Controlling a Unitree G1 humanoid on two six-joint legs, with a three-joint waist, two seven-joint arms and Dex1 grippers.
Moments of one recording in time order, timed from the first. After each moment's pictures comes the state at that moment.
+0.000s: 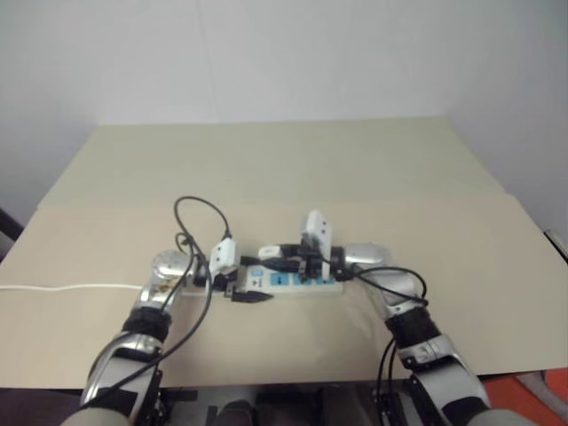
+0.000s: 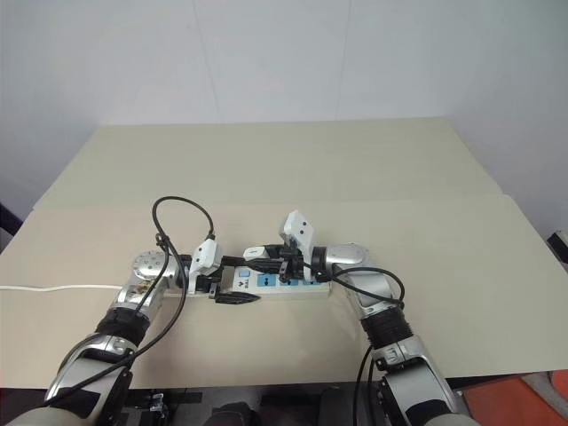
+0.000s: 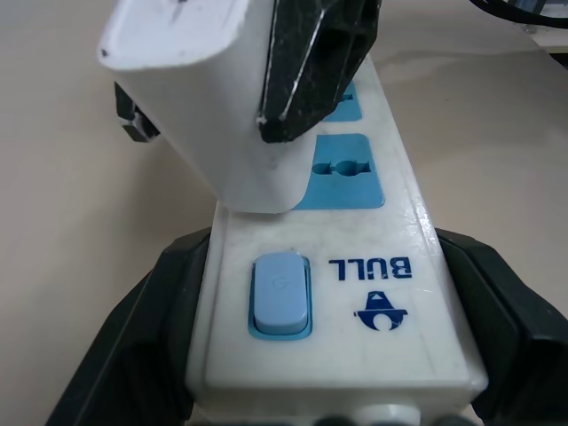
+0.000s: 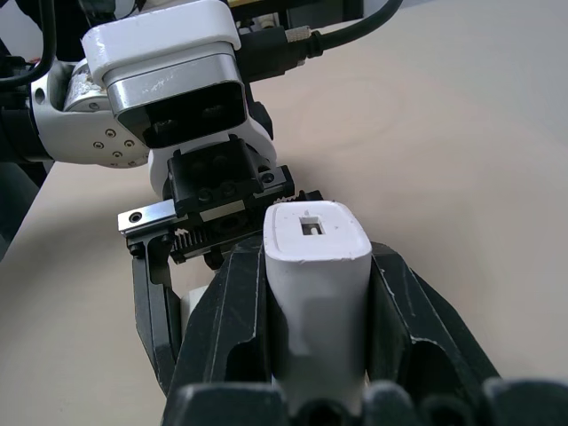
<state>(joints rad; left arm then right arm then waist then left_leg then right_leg) -0.59 0.42 -0.14 0.66 -0.16 -0.24 -1.46 -0.61 -0.23 0.23 0.23 0.24 0.31 1.04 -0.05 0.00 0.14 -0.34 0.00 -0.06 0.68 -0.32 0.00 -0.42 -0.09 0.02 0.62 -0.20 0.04</state>
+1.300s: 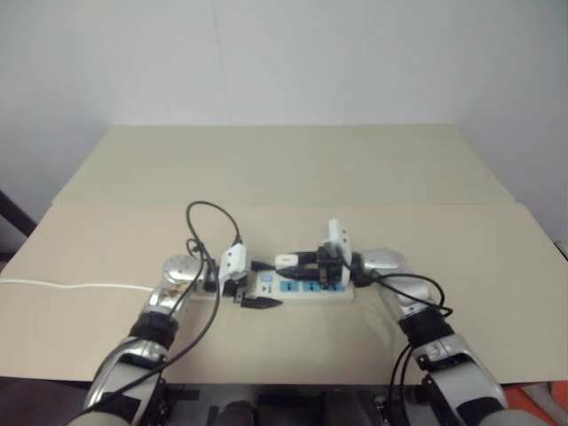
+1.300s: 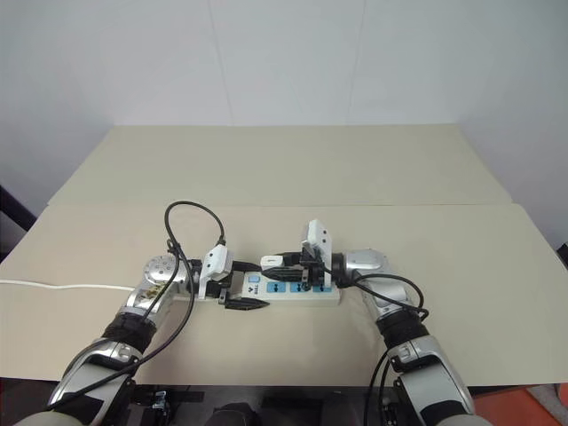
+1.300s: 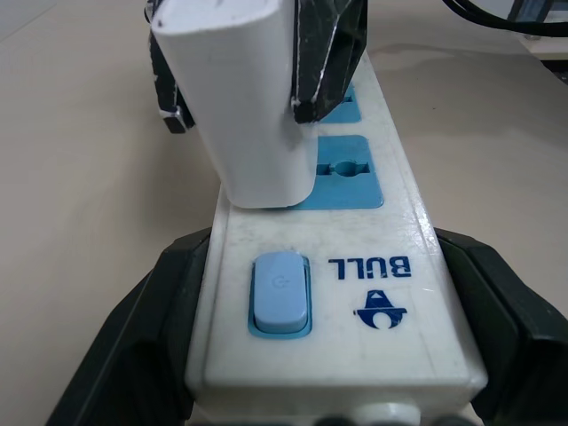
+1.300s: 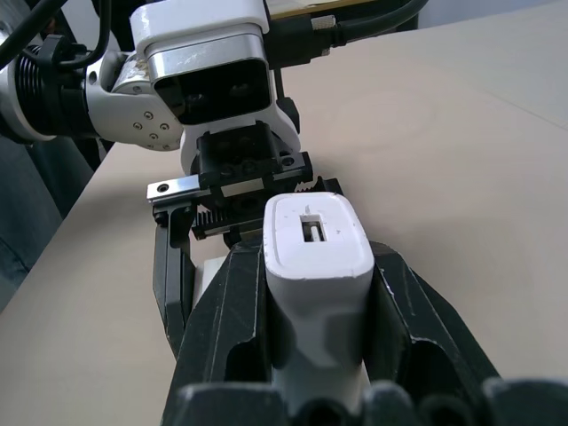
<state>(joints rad) -0.56 0.40 -0.19 0.60 -0.18 -0.21 -1.40 -0.59 -0.34 0.24 0.40 0.33 0.09 1.20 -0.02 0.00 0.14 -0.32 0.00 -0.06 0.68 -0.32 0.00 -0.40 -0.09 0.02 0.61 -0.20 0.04</state>
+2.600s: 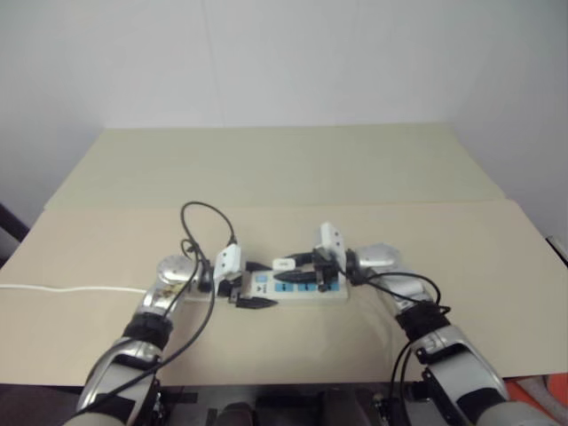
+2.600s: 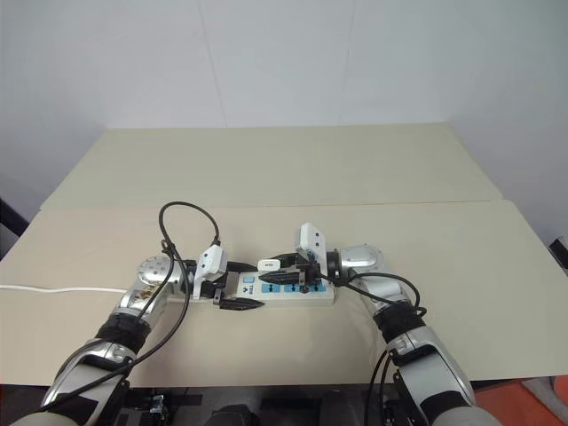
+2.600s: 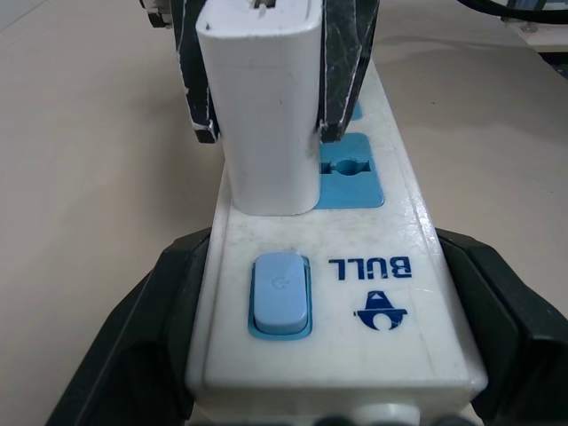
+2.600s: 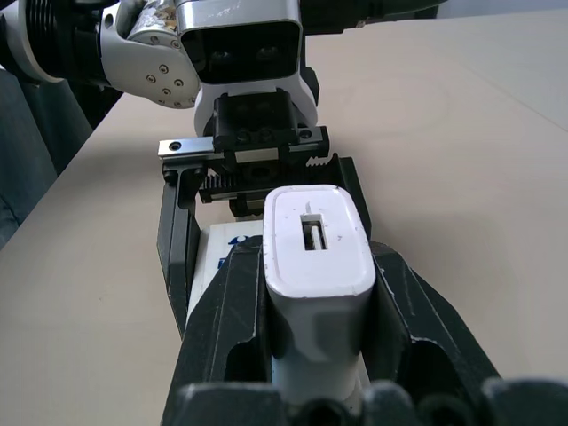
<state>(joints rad) -0.55 0.44 -0.20 0.60 -0.20 -0.21 -1.40 -0.63 -0.34 0.31 0.49 0.31 -0.02 1.22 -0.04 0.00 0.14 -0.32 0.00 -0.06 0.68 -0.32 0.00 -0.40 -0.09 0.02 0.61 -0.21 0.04</state>
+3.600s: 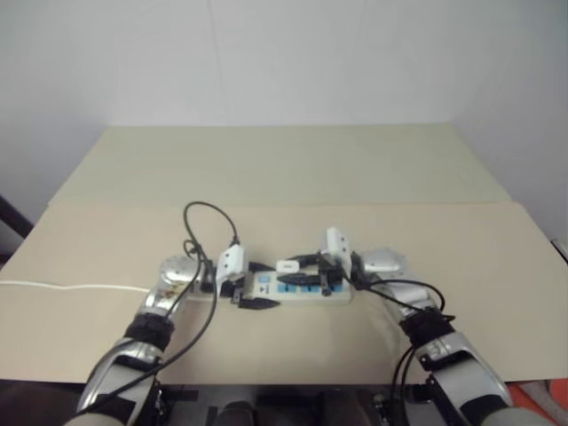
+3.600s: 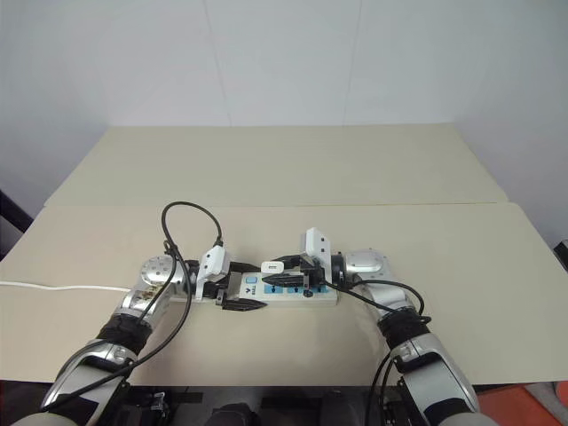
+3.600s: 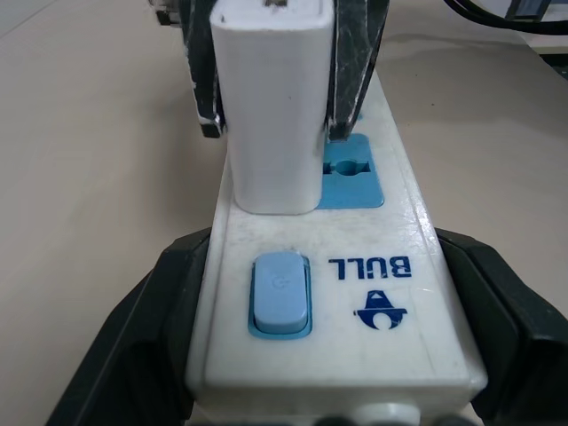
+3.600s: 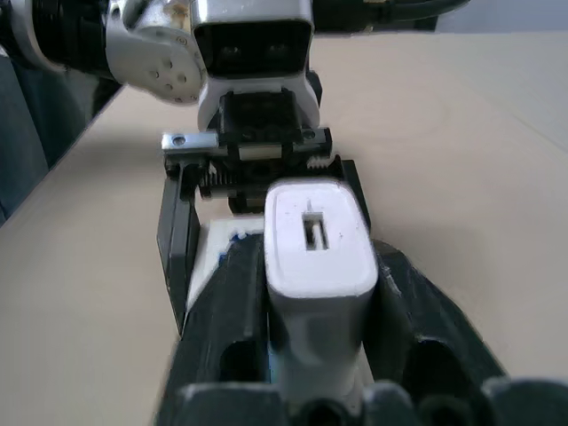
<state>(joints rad) -0.54 0.47 -0.21 0.58 -0.22 -0.21 -1.40 -0.61 -0.42 0.29 0.47 0.28 -0.07 1.22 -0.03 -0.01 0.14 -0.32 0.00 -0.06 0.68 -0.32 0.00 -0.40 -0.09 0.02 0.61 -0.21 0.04</state>
